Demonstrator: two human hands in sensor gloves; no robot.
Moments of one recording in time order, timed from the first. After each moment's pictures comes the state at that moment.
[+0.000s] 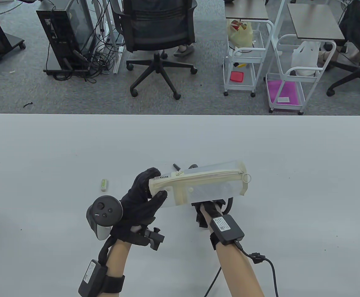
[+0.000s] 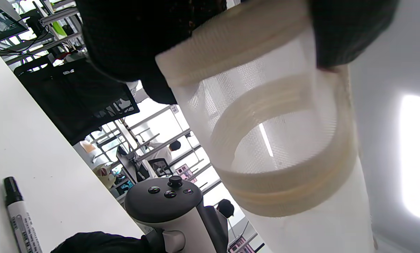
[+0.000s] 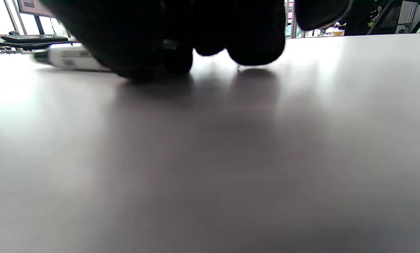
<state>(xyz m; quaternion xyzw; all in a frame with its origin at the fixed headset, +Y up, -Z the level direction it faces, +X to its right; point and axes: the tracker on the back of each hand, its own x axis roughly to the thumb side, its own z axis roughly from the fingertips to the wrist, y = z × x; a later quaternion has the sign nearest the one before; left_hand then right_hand) -0.173 -0.655 -0.289 0.14 -0.17 0.52 0.83 0.059 -0.763 -0.408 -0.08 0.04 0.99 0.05</state>
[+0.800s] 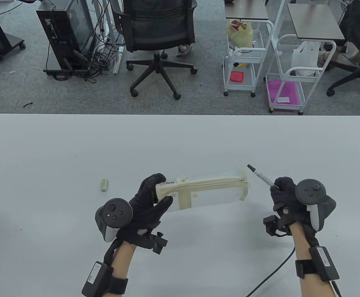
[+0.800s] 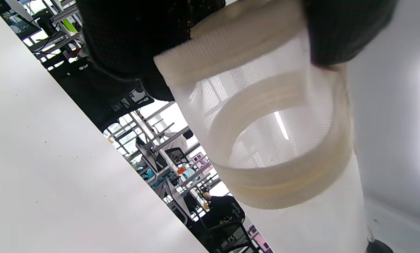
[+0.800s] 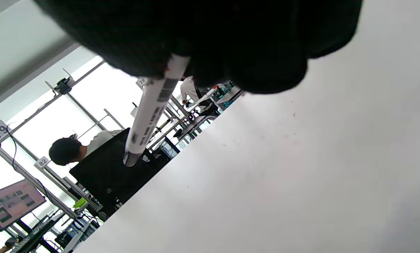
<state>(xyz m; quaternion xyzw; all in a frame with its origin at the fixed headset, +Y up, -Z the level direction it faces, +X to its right) -0.158 -0.686 -0.293 0.10 -0.16 0.48 0.86 0.316 -0.707 -0.320 -0.21 -0.12 0.90 0.36</state>
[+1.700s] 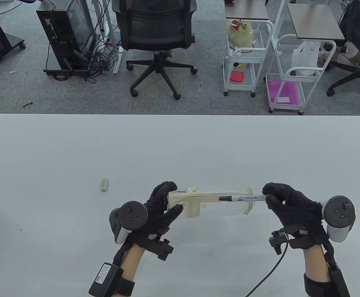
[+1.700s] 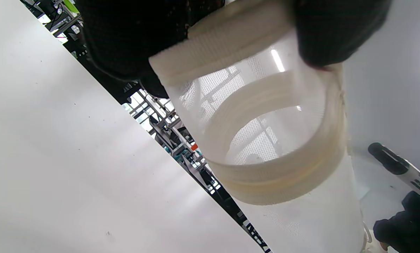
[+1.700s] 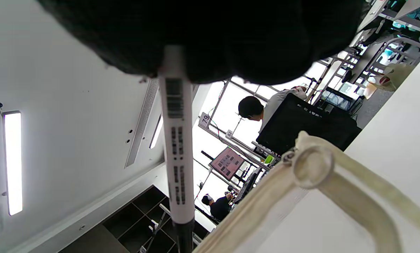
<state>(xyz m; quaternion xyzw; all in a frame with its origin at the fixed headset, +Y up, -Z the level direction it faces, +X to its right) -0.137 -0.710 -0.292 0.06 -0.17 0.44 0.88 0.274 -0.634 -0.270 0.14 -0.15 0.82 0.53</state>
